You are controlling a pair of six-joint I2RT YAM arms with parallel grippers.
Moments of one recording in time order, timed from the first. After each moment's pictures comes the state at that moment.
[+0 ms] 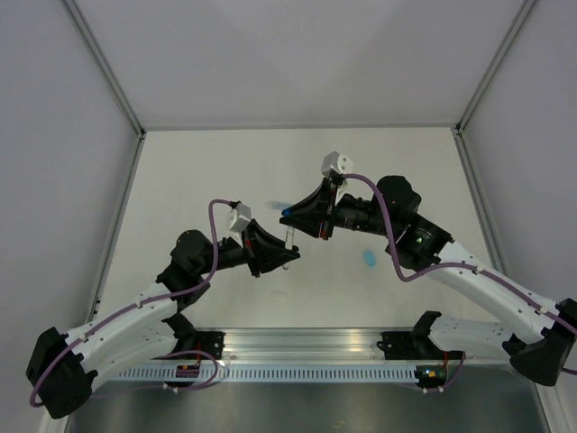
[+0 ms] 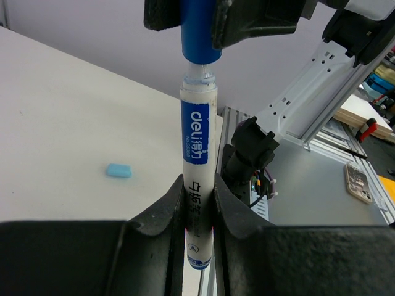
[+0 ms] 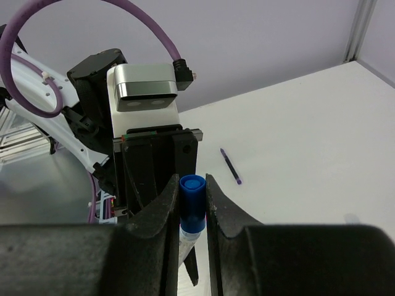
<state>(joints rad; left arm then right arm) -0.75 0.83 0.47 0.56 0.61 -0.45 0.84 1.10 1.09 0.04 -0.50 0.18</state>
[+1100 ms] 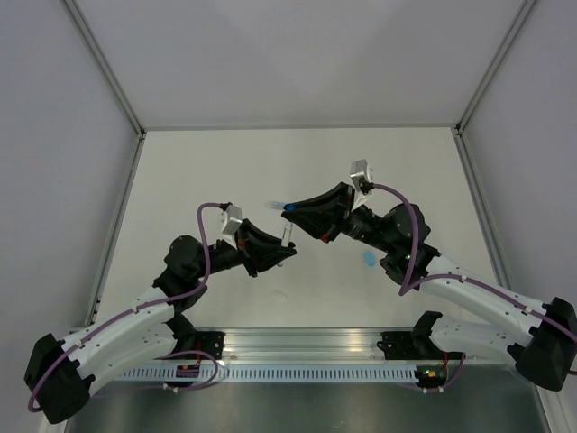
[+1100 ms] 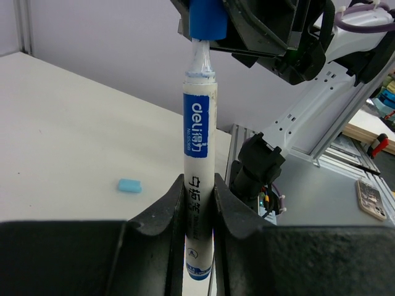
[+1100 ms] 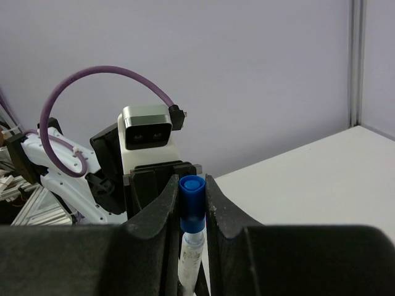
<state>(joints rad) -0.75 0.78 0.44 0.60 0.55 -0.45 0.86 1.05 0.79 0.63 -0.39 0.43</state>
